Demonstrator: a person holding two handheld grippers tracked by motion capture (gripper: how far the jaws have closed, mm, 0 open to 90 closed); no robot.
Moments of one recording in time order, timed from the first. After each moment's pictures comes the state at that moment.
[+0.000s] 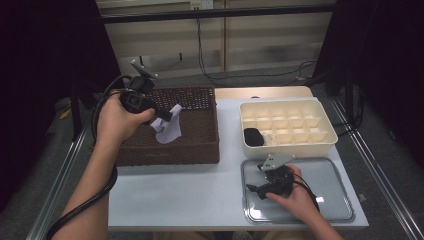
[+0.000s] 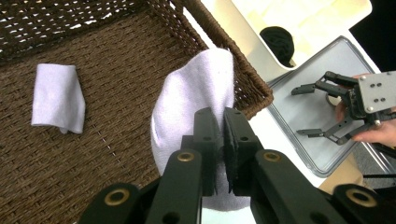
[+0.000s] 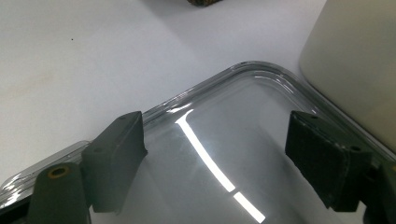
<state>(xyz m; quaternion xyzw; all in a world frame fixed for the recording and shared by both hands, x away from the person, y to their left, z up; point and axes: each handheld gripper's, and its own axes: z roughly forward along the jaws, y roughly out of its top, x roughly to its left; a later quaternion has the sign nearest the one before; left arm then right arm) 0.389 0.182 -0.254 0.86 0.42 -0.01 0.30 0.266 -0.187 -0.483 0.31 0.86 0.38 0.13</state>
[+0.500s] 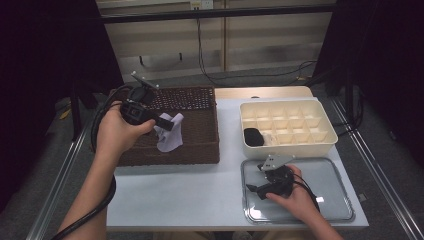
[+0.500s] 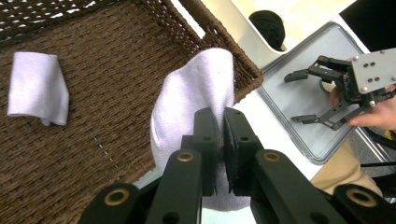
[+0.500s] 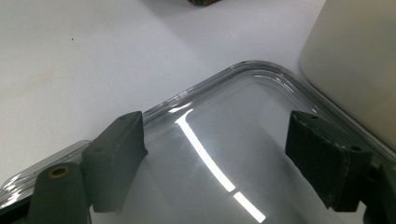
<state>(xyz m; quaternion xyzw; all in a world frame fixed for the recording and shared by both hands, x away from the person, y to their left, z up) 0.369 0.182 -0.267 0.86 0.41 -0.02 0.30 0.265 -0.187 -0.483 0.32 0.86 0.38 0.13</state>
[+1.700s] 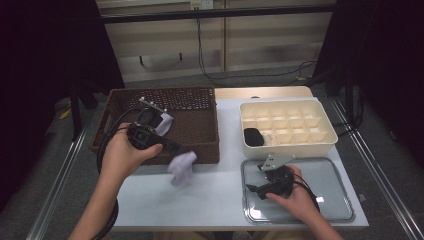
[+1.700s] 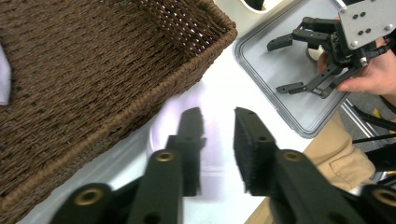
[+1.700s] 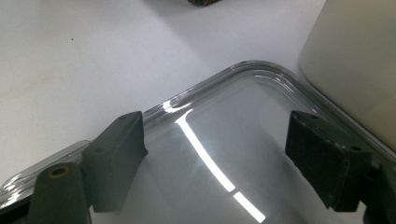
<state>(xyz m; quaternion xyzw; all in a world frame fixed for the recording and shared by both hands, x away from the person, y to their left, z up) 0.336 0.172 -0.298 0.87 0.38 -0.03 0.30 0.265 -0.187 -0.483 0.32 0.86 0.38 0.13</state>
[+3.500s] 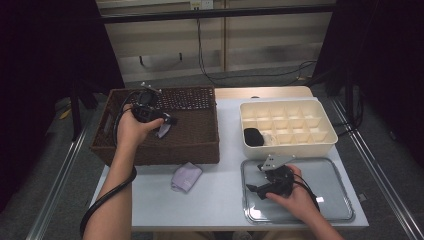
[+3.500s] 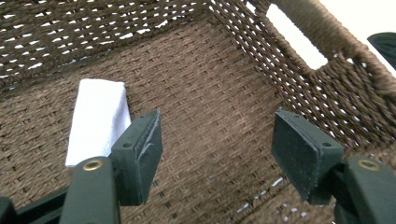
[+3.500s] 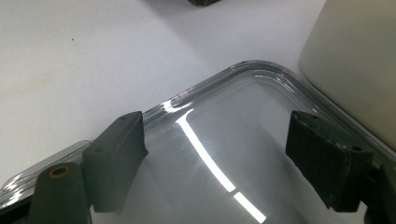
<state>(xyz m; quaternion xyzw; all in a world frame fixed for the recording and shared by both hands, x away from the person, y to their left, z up) 0.446 0.194 -0.351 0.84 0.44 0.06 0.31 0.265 -0.187 -0.483 0.32 0.86 0.38 0.13</state>
